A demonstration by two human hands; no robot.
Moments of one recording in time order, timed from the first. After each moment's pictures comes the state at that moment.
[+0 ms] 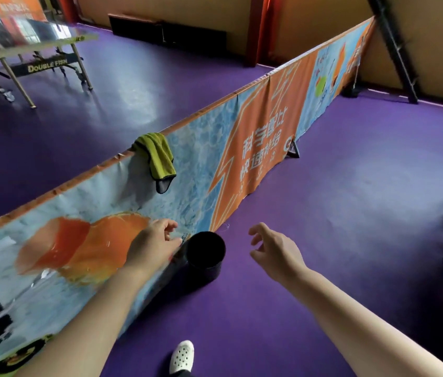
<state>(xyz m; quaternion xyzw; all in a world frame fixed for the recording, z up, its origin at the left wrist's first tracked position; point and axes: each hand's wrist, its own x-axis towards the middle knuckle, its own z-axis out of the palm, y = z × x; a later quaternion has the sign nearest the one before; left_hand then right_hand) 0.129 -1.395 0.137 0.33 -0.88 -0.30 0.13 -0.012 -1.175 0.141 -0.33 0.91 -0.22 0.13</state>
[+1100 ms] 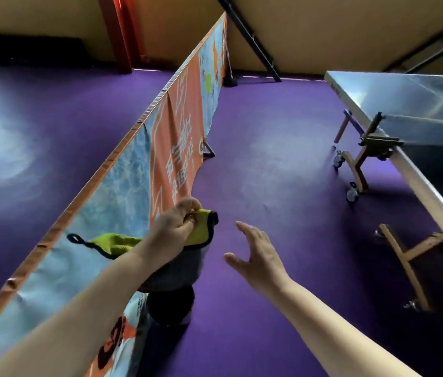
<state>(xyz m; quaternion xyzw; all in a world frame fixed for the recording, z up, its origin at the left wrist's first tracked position) -0.098 -1.479 0.203 -0.10 -0.87 -0.47 0.05 -0.084 -1.270 0.161 -0.12 0.92 -0.36 0.05</state>
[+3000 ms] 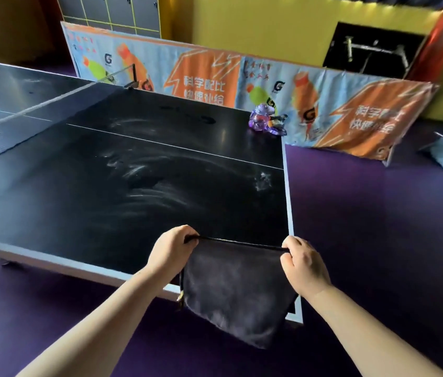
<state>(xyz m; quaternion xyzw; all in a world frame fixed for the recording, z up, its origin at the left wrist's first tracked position) -0.034 -0.548 0.161 -0.60 -0.71 -0.31 -0.22 0.250 -0.518 0.152 0.61 0.76 -0.09 -0.20</state>
